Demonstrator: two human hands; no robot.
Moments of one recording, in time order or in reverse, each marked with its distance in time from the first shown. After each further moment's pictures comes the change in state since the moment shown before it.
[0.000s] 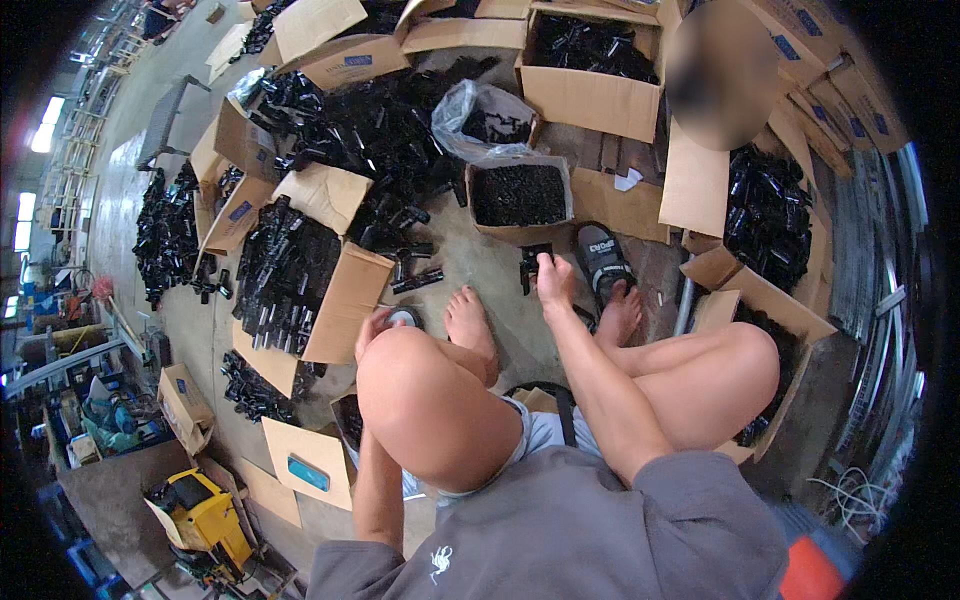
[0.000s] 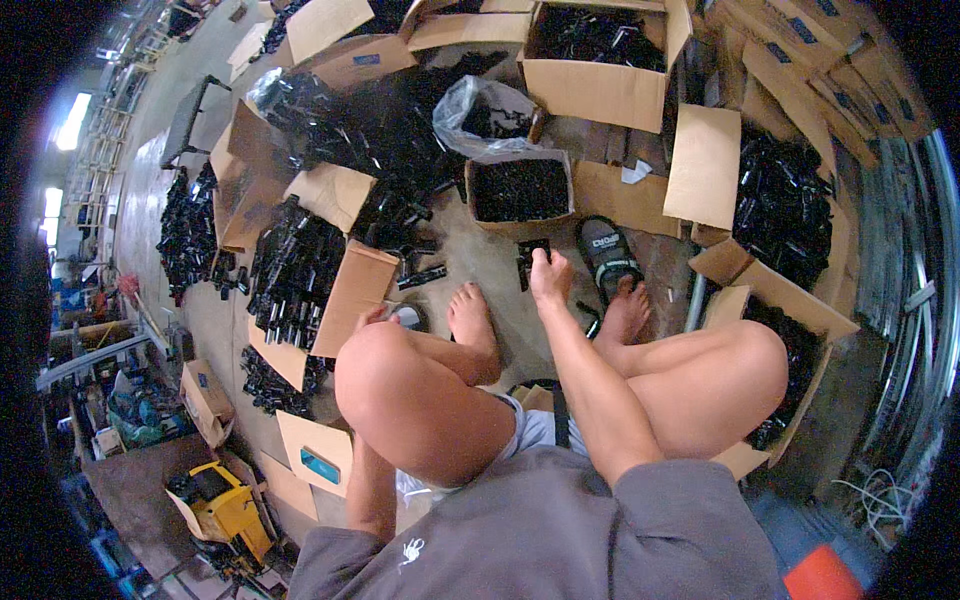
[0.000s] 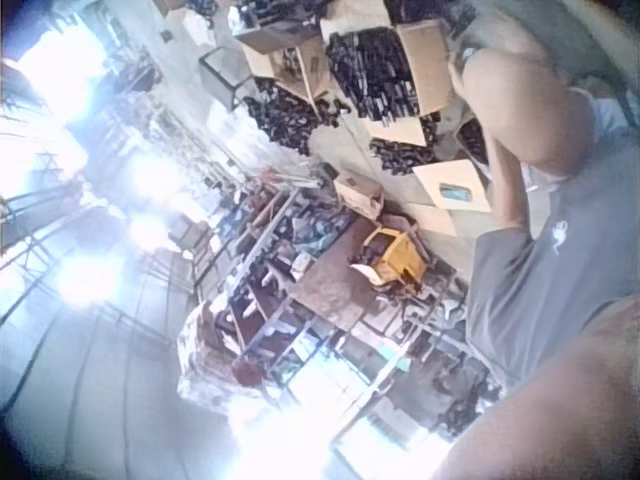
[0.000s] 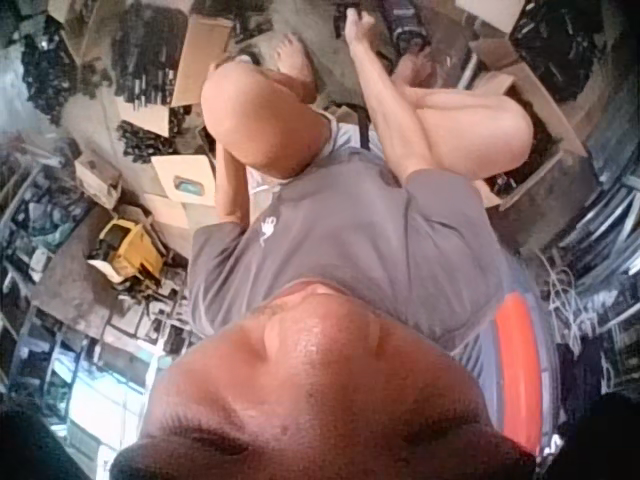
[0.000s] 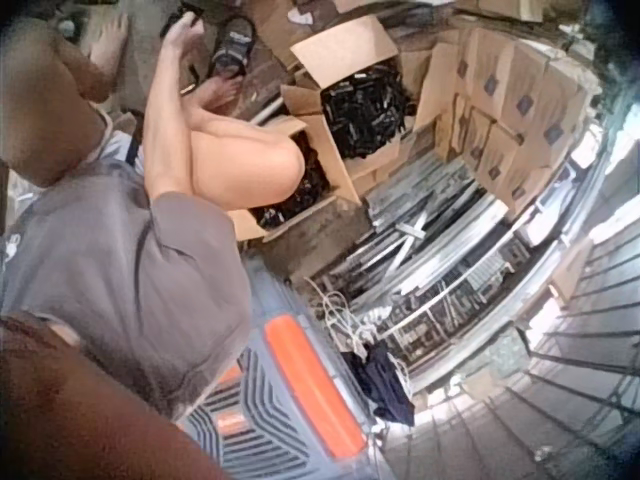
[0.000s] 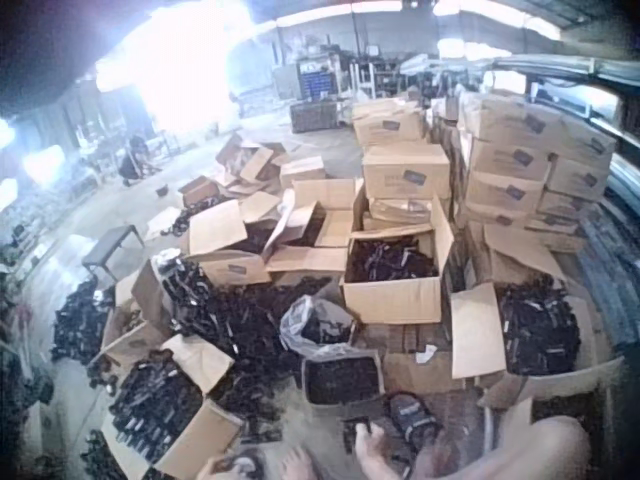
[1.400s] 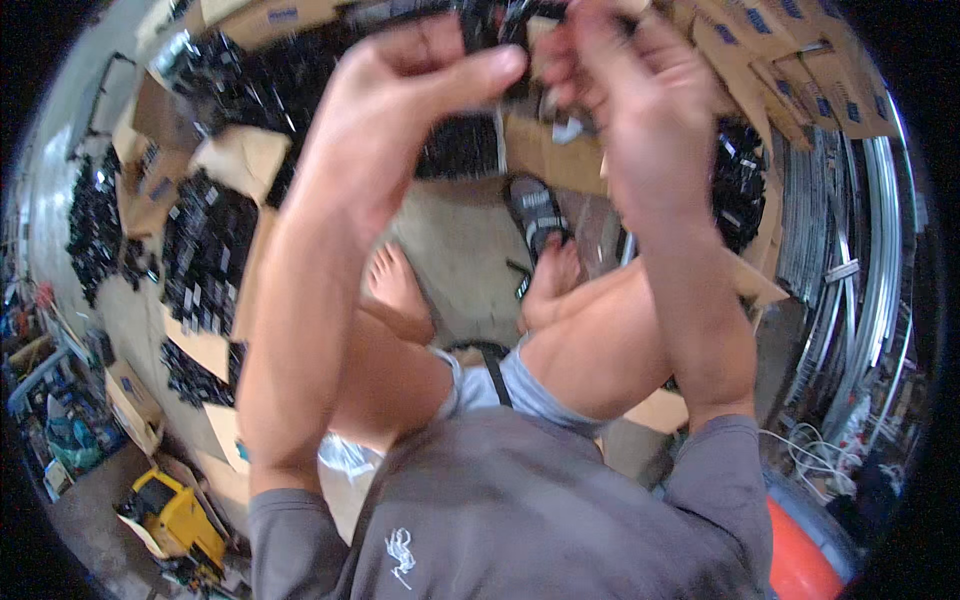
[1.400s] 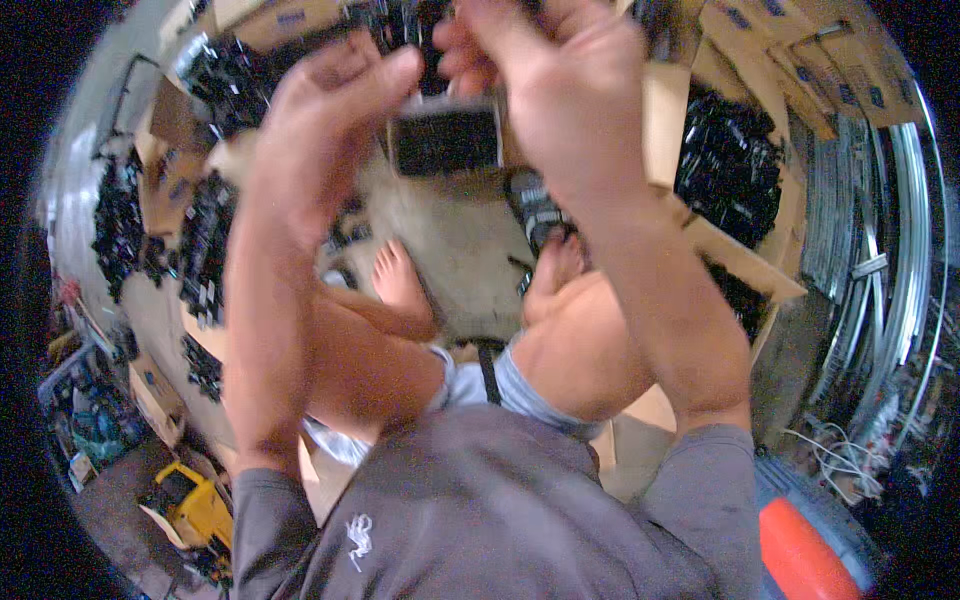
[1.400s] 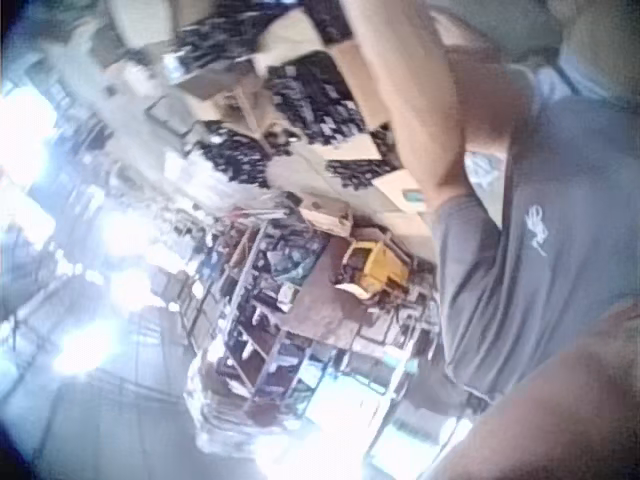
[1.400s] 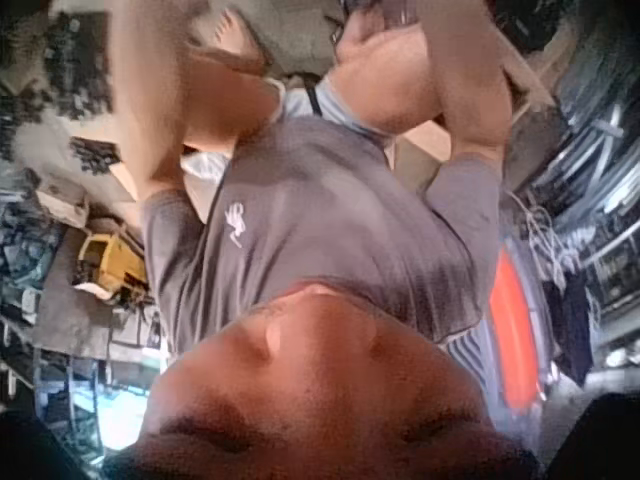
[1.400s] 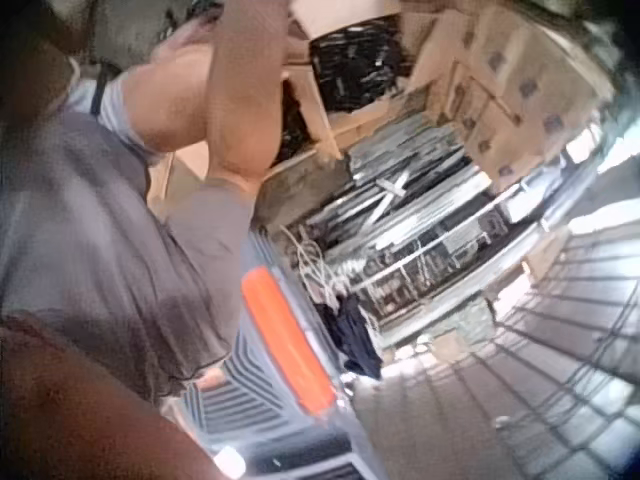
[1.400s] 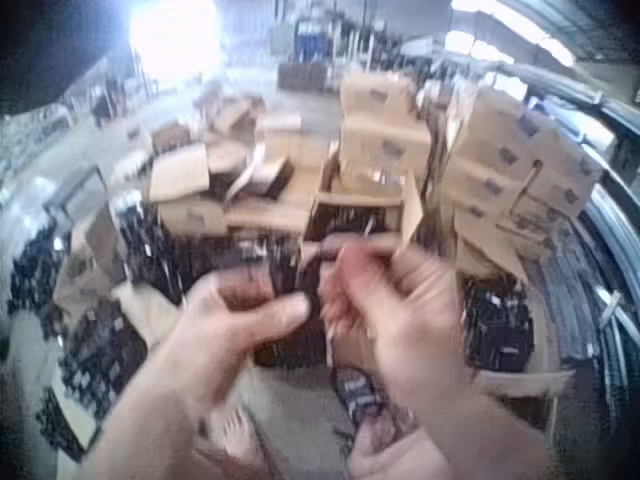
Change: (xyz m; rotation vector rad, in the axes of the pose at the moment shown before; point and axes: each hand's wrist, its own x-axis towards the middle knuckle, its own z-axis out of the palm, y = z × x) left_hand -0.025 0.326 0.065 -0.382 -0.514 0.524; right_hand -0.069 -0.317 -0.166 0.489 -0.352 -0.726
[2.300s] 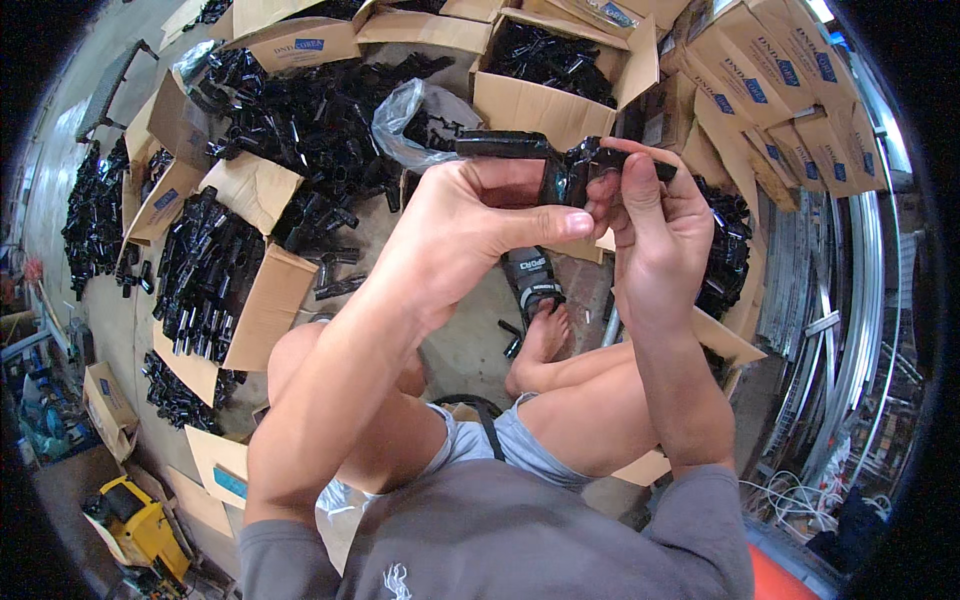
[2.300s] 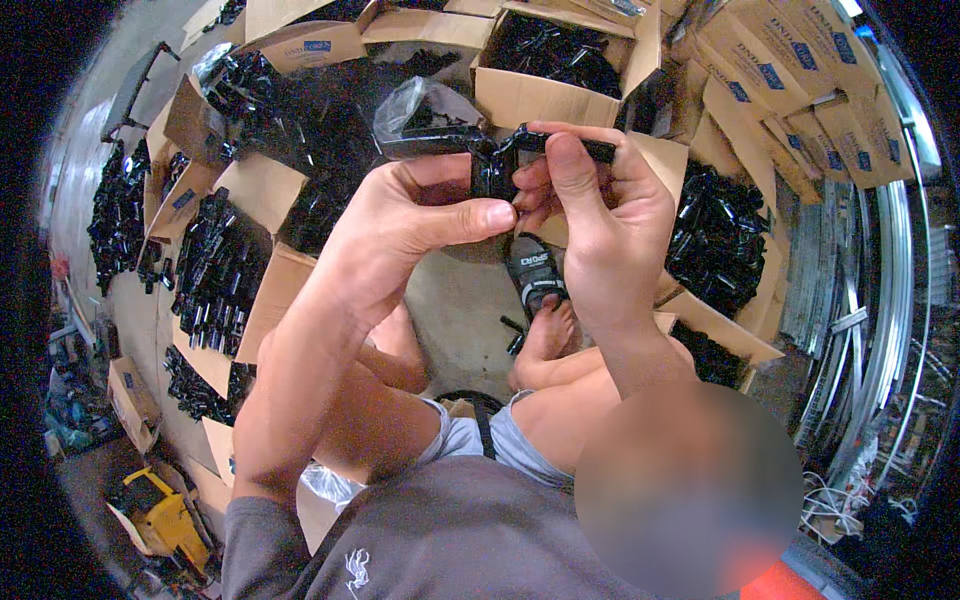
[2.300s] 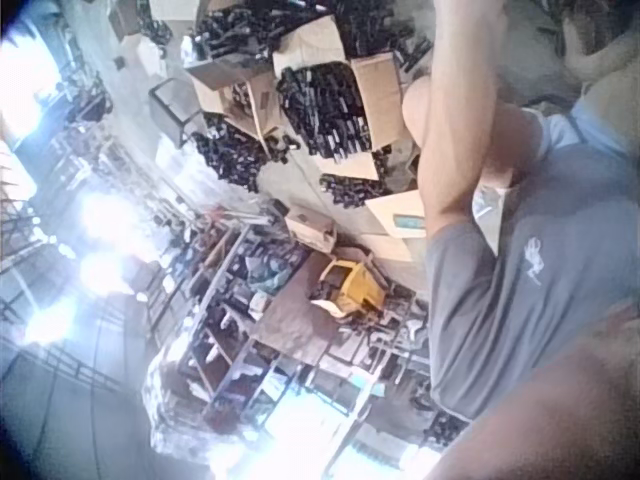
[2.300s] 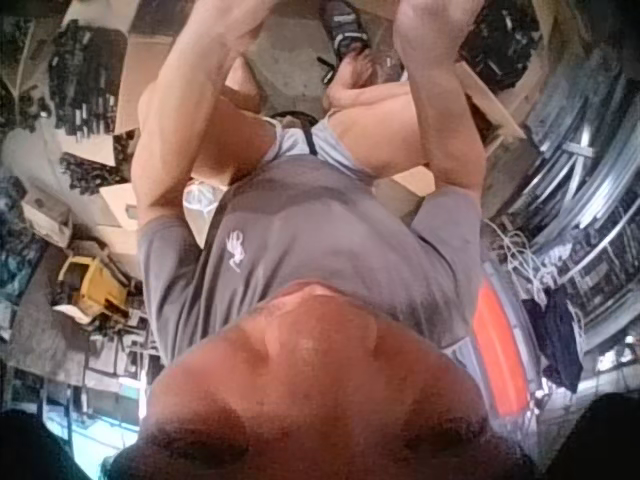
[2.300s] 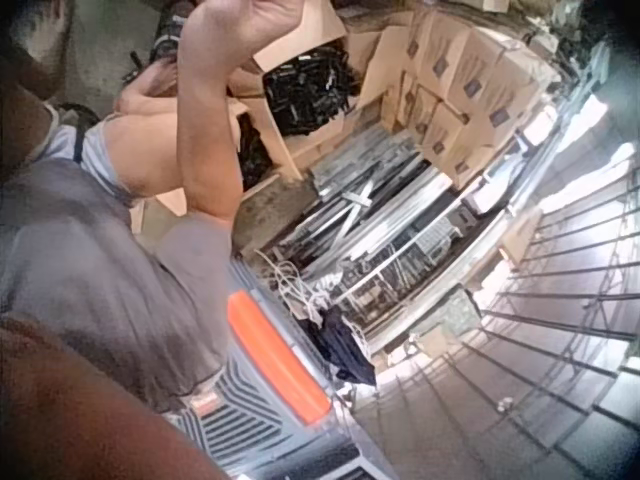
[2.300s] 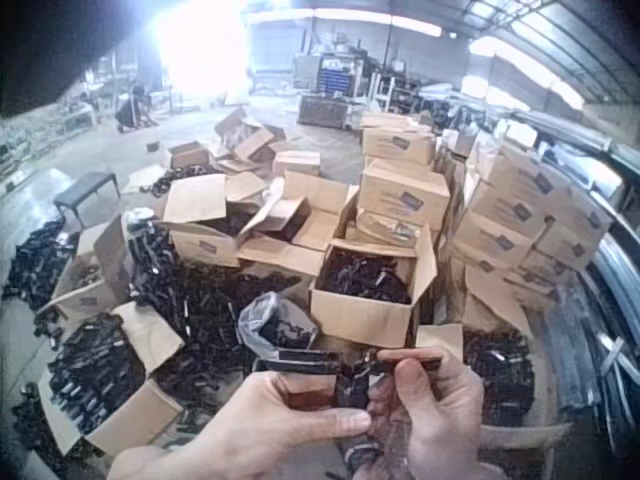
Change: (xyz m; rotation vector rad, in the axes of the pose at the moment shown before) left_hand -0.006 0.002 0.008 -0.276 -0.154 -0.226; right_hand -0.017 -0.001 -0.005 0.016 0.107 0.017
